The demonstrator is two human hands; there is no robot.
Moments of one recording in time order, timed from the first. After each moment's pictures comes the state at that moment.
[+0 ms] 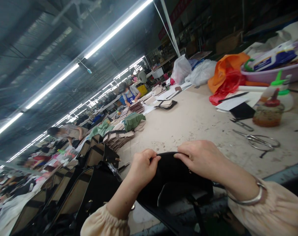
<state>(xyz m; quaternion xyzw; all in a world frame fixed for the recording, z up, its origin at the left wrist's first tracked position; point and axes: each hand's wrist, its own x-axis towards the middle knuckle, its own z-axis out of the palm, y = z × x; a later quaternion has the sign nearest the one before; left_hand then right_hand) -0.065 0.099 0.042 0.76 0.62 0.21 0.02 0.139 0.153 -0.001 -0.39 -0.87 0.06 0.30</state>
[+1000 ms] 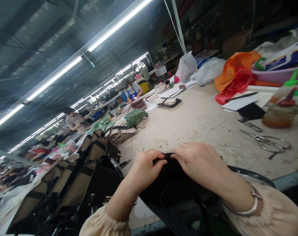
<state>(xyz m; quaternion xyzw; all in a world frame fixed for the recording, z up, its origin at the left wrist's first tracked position) -0.073 0.087 0.046 0.77 0.59 0.22 0.09 0.108 0.130 0.009 -0.38 -0.87 0.03 0.30</state>
